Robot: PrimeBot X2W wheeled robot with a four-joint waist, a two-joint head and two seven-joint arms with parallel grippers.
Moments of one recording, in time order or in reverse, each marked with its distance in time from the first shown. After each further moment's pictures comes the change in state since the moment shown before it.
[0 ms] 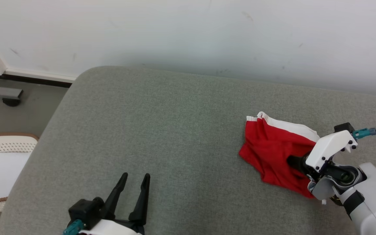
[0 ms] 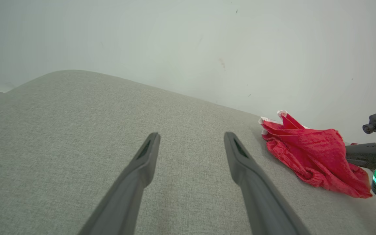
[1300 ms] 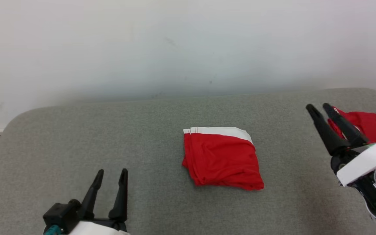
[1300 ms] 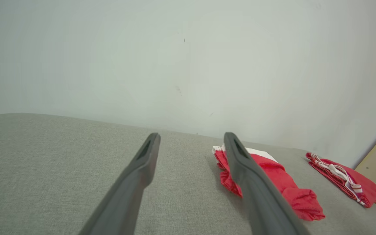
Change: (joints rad) left arm 0.053 -0.001 0.107 -0.087 0.029 0.024 0.000; right arm 0.379 -0.247 -0.105 -1.002 -0.344 0.000 -0.445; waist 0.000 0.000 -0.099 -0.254
